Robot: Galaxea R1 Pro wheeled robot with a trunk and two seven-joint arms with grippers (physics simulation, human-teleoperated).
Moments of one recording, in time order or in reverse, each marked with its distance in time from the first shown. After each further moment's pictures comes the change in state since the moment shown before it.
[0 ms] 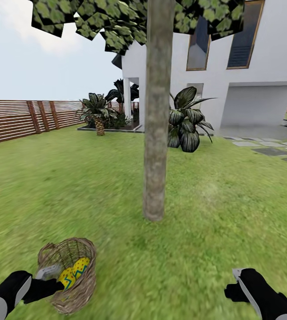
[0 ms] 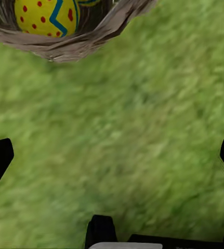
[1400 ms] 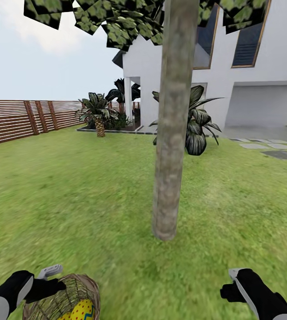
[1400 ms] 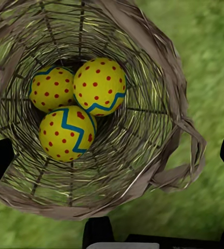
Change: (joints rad) left arm -0.001 -0.010 -0.002 0.000 0.002 -0.001 0.000; right arm 0.000 0.014 0.019 0.002 -0.001 -0.006 0.029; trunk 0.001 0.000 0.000
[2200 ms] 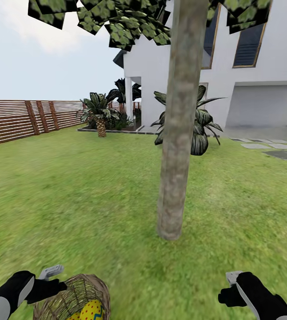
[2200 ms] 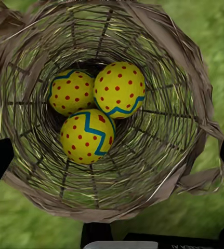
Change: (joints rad) left arm 0.000 -0.005 -0.001 0.004 0.000 0.000 0.000; right arm 0.000 -0.015 0.060 0.039 -0.010 -0.034 0.086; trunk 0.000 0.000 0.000
